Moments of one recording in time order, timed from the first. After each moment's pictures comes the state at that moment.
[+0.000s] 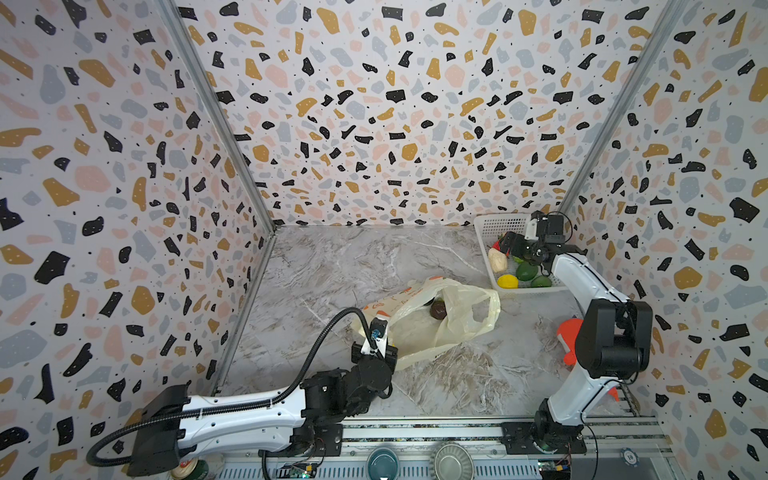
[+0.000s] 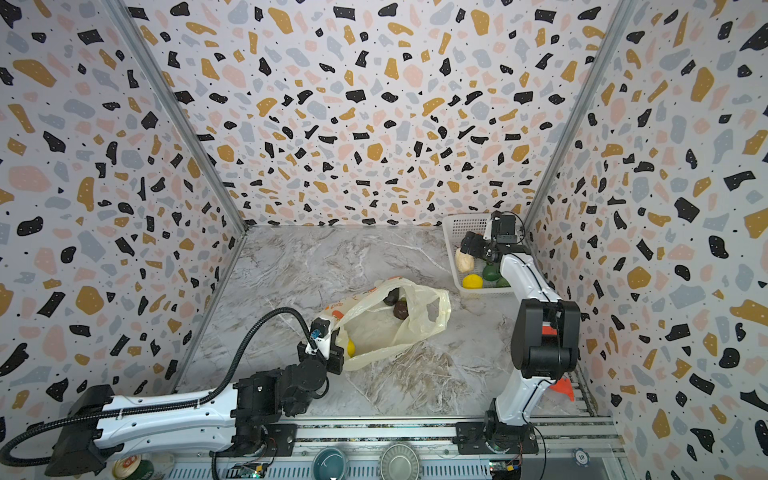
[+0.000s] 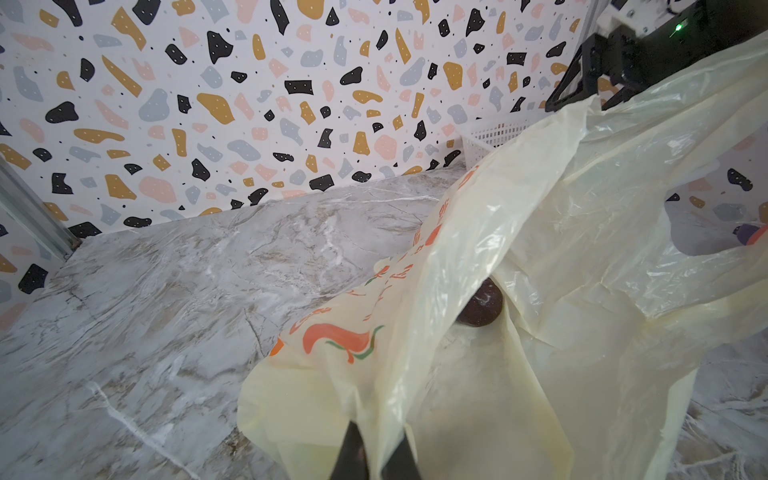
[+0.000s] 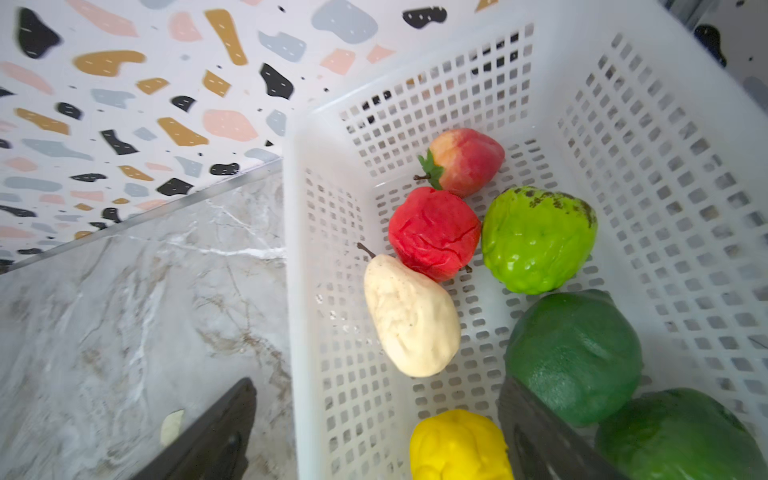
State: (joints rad) left arm -1.31 0.89 0.48 -0.02 -0.96 -0.35; right arm -0.02 1.71 1.41 -0.38 -0.21 0.29
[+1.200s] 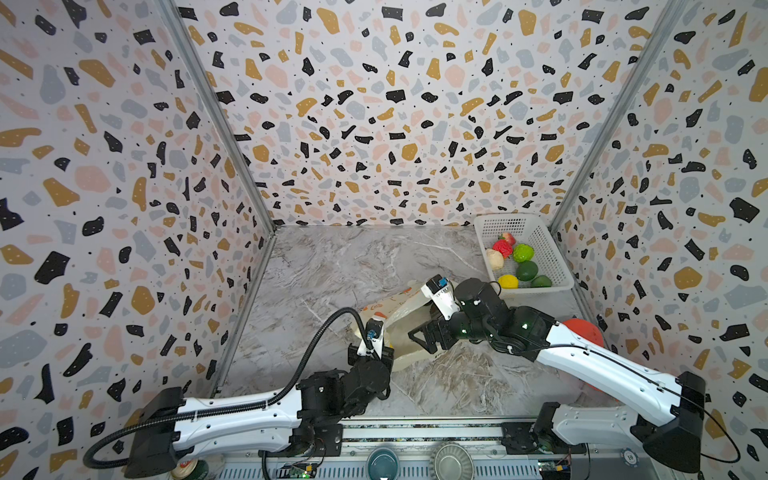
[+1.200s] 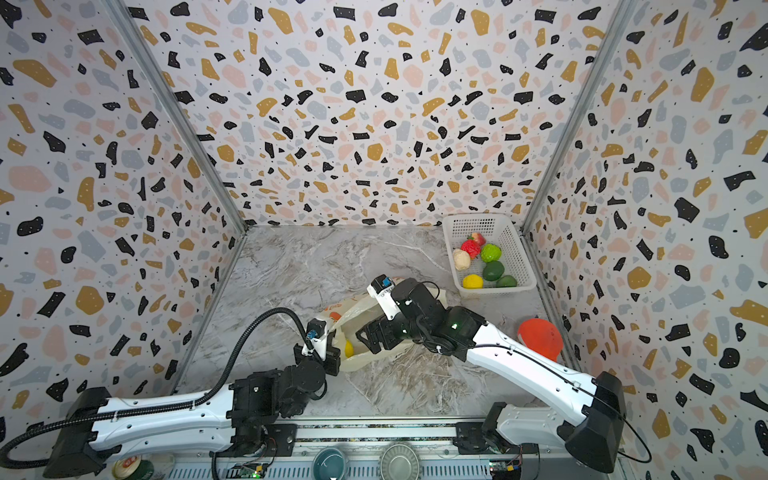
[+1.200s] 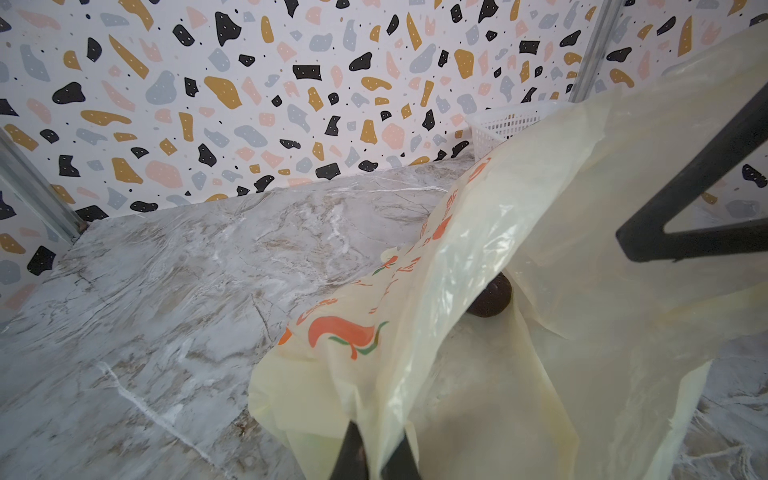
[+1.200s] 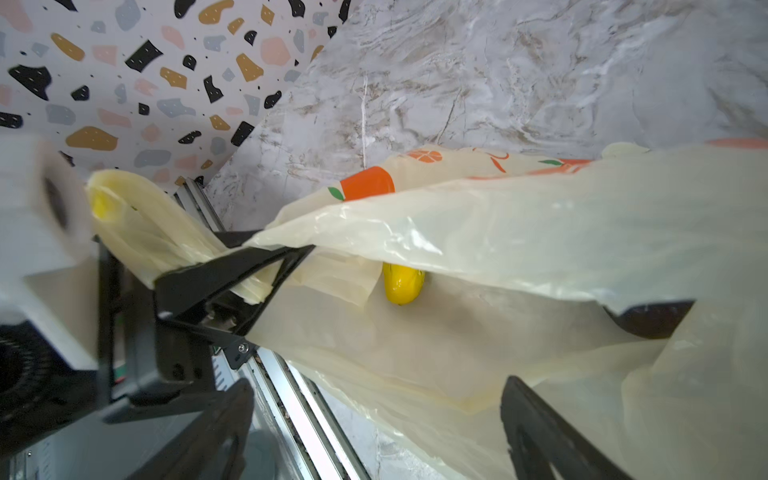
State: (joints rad) left arm -1.31 0.86 0.48 -0.11 -0.96 -0.41; right arm 0.96 1.20 1.07 -0.55 -0.18 0.35
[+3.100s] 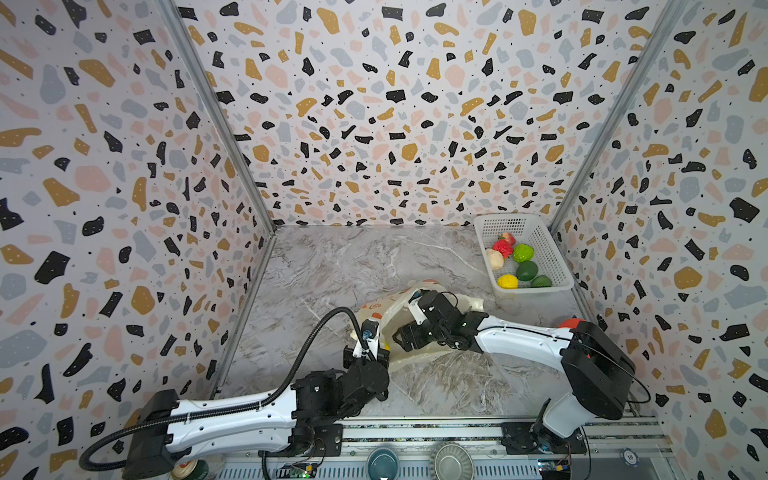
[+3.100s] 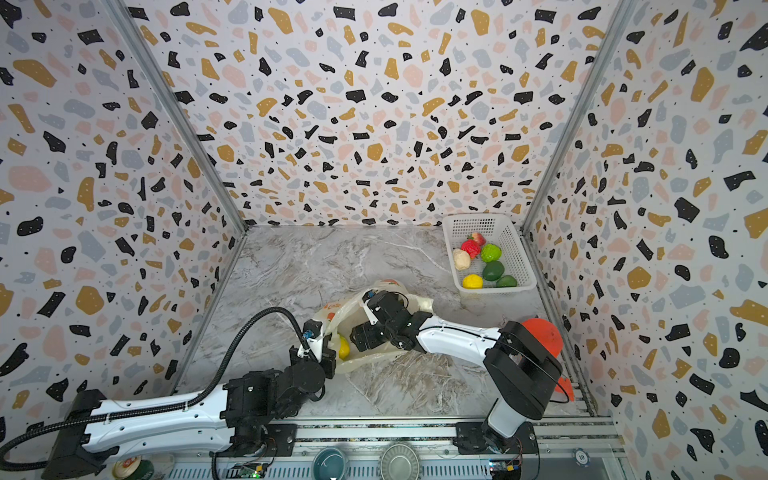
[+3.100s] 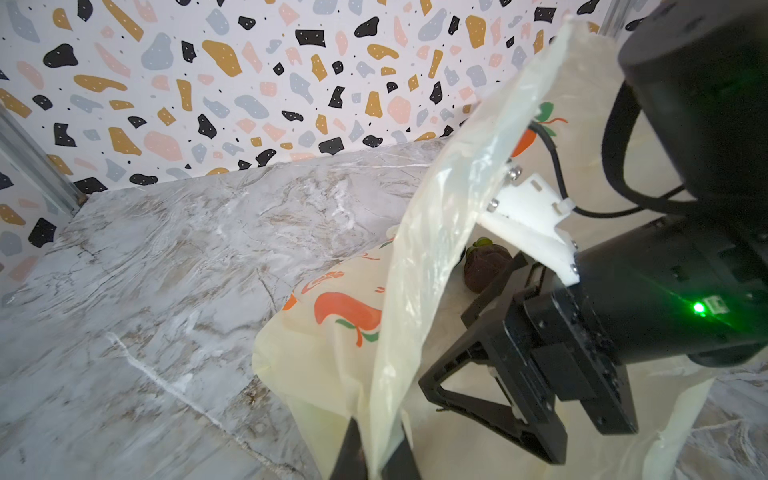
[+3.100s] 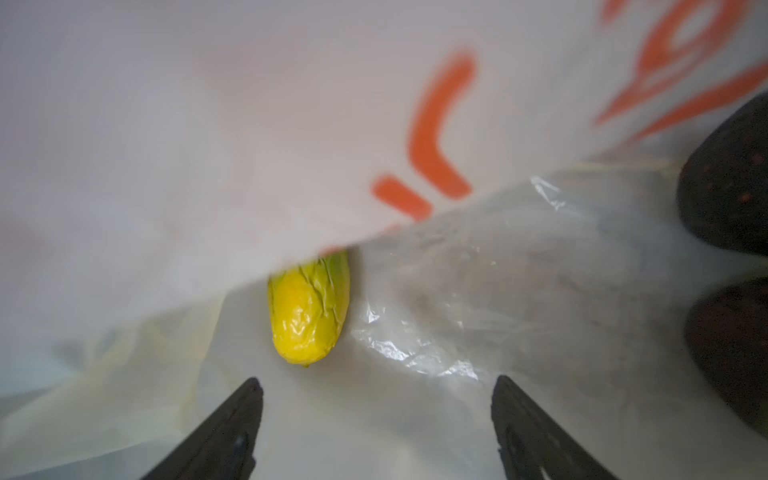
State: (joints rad) left arm -1.31 0.82 0.50 -0.29 -0.94 -0.52; right arm 0.93 1.62 0.93 -0.12 -0.16 0.42
